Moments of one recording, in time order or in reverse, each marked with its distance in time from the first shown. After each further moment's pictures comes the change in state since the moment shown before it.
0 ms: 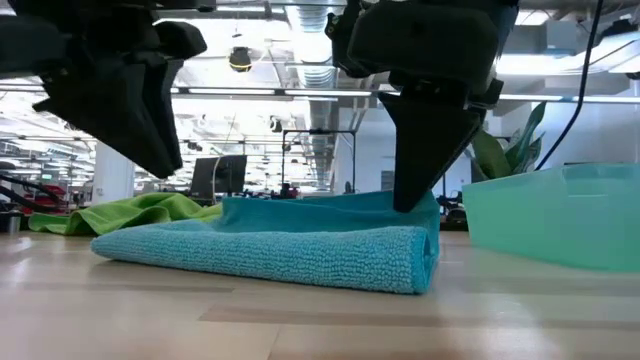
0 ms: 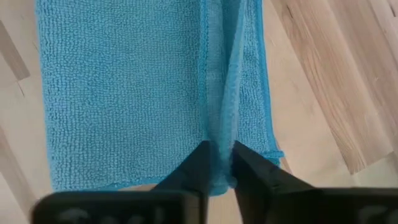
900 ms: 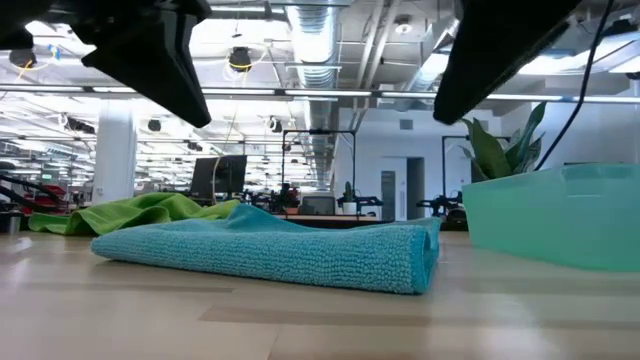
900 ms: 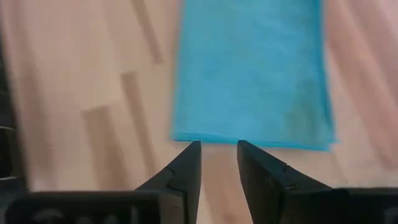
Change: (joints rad) left arm 0.006 -0.076 0.009 0.023 -0.097 -0.012; right arm 0.199 -0.069 0.013 0.093 0.137 -0.002
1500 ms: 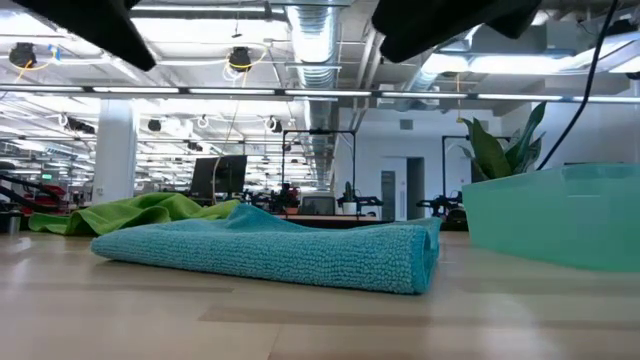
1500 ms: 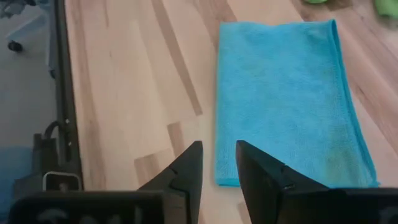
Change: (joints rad) left arm -0.112 -0.323 -0.265 0.143 -0.060 -0.214; right arm 0.027 0.000 0.000 0.168 0.104 -0.008
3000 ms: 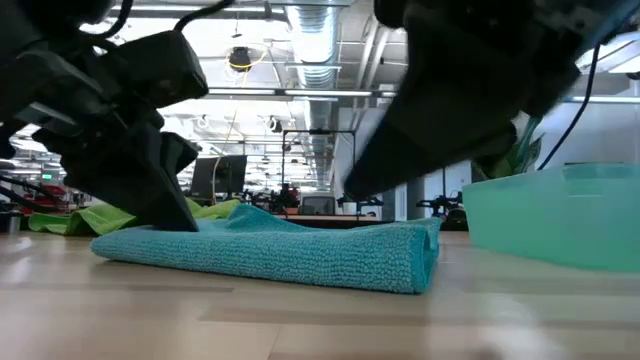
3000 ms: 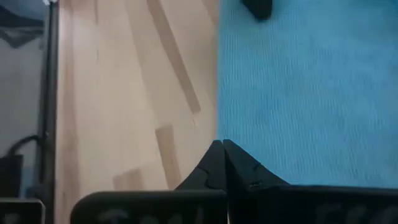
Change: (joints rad) left arm 0.229 0.191 -0.363 0.882 0.414 0.240; right arm -0.064 0.001 -0.349 0.533 -0.098 -0.010
